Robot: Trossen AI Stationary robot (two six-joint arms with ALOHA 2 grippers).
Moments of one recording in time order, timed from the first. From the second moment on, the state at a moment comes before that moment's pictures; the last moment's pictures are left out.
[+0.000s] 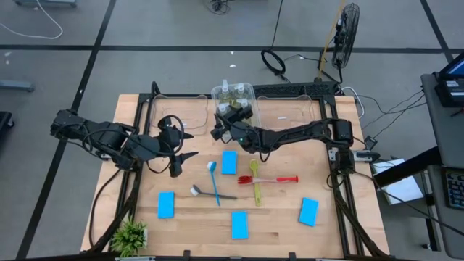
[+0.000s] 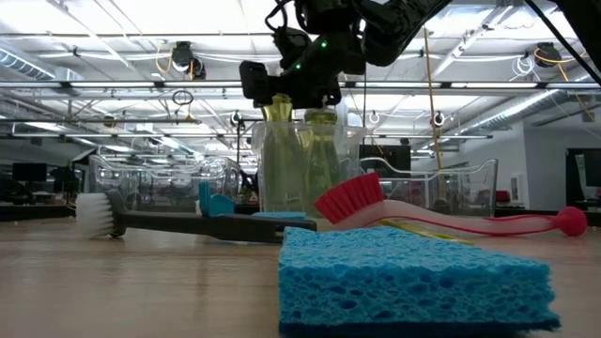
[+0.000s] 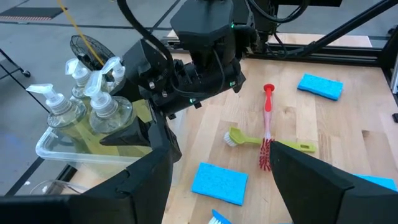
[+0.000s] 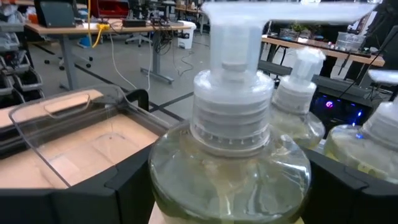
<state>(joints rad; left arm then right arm) -0.35 1.09 1.24 -0.73 -0.58 -0.26 -0.08 1.97 1.31 0.49 0.86 0.07</state>
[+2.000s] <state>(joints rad) -0.35 1.09 1.24 -0.73 -0.57 -0.27 -0.01 1.94 1.31 0.48 0.94 -0.13</state>
